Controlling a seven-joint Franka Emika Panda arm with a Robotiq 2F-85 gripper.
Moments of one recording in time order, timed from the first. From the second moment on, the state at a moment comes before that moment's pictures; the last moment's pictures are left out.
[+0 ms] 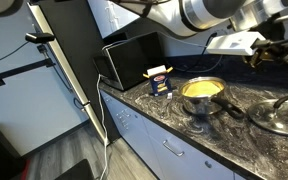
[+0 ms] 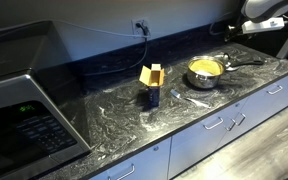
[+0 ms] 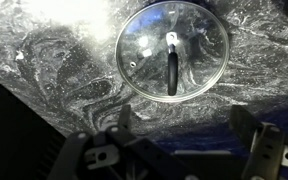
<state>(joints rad) -0.16 0.53 -0.19 -1.62 -0.09 2.49 0.25</state>
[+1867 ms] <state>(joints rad) -0.17 0.81 -0.20 -1.32 -0.03 2.29 0.28</state>
